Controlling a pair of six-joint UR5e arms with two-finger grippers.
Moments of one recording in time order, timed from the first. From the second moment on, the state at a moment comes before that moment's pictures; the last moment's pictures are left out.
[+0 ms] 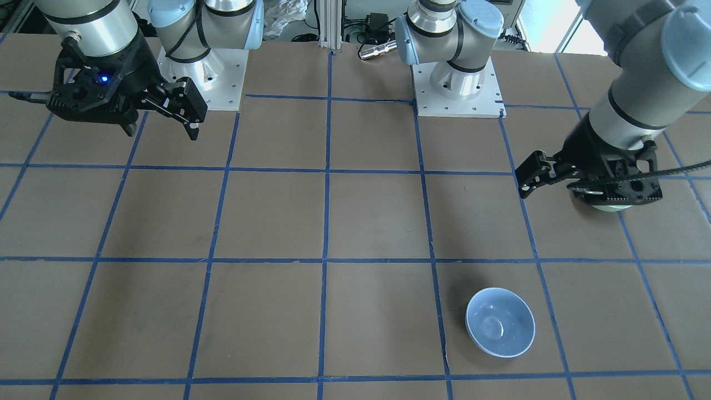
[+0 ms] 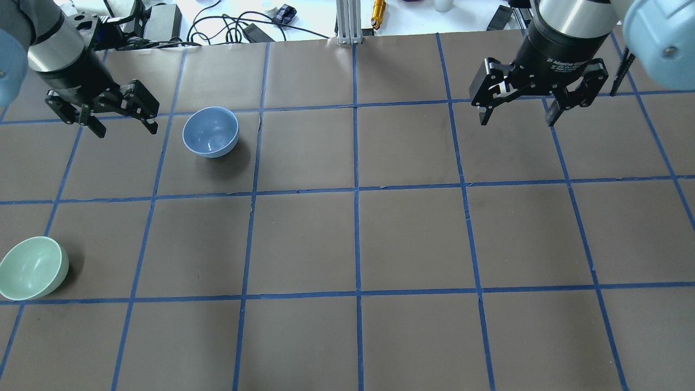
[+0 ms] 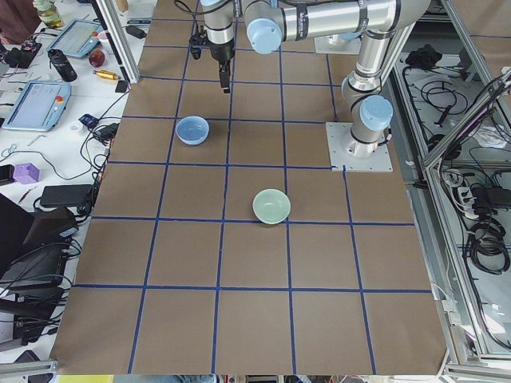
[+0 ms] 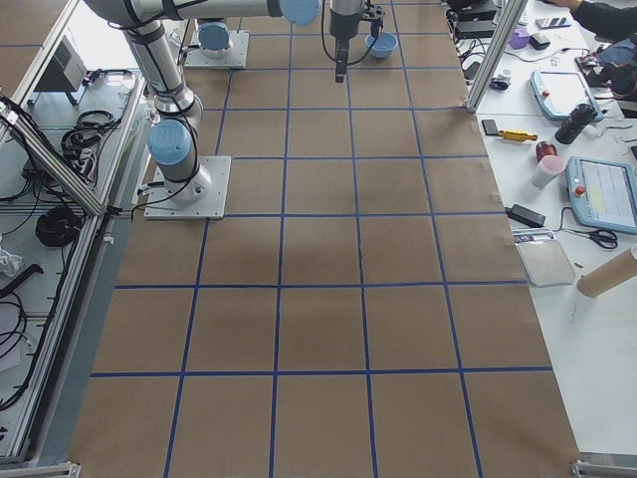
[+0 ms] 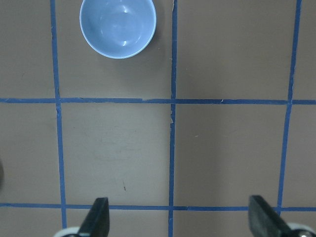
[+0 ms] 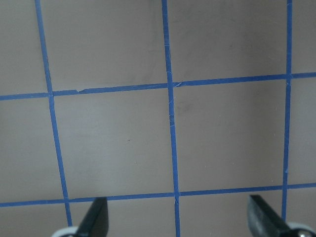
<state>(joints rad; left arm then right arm) -1.27 -1.72 -1.61 -1.41 1.58 0.28 1.57 -1.57 1.53 -1.51 -1.56 0.06</state>
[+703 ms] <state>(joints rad) -0.80 -1.73 -1.76 -1.26 1.57 0.87 1.57 -1.57 1.53 -1.51 -1.56 0.06</state>
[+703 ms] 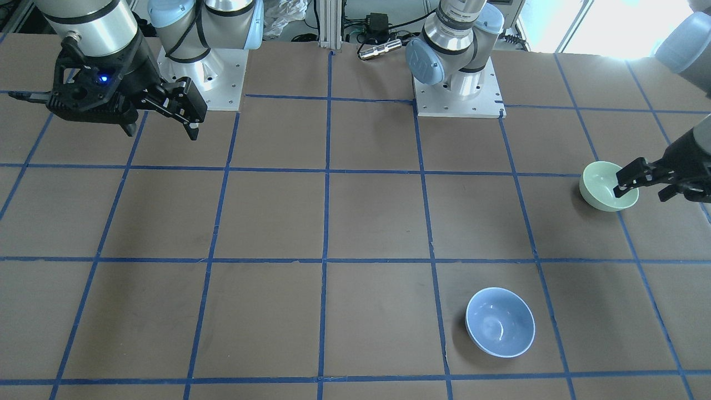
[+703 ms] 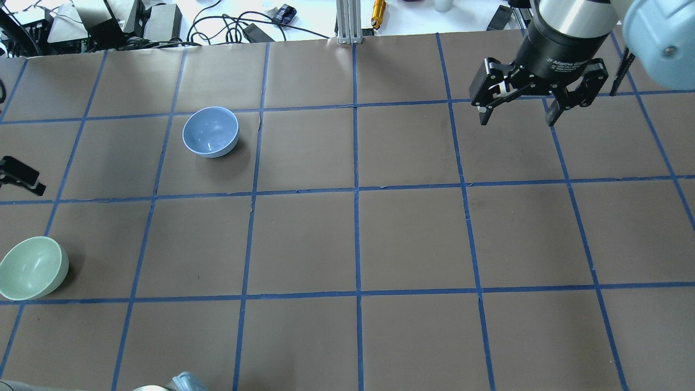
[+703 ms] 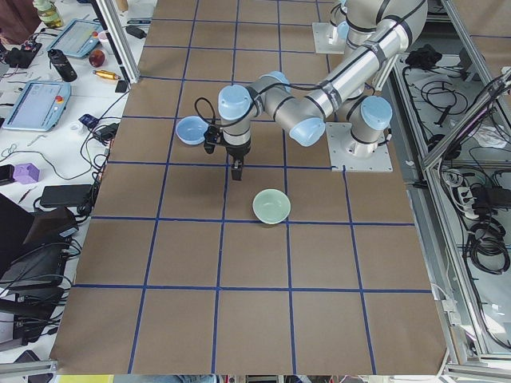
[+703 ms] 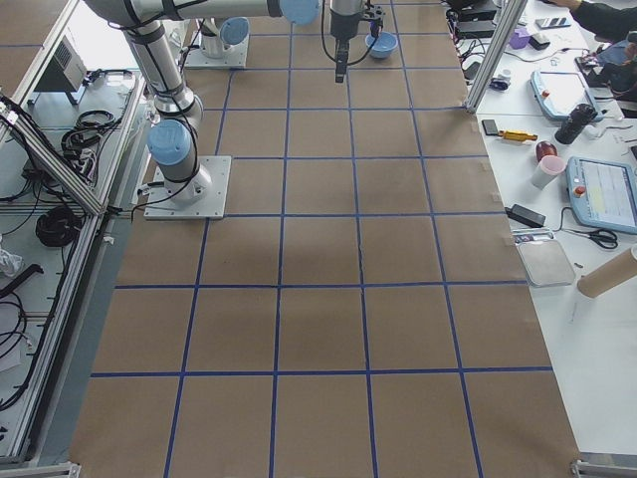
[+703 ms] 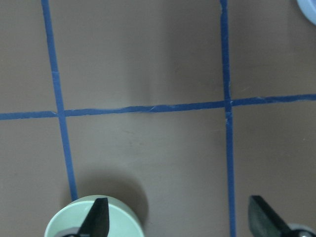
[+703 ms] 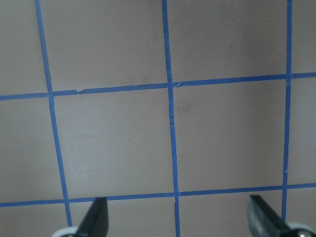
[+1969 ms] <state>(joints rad) -0.48 -1.81 -2.04 -0.90 1.55 1.14 1.57 -1.57 1.53 -1.51 -1.56 0.06</state>
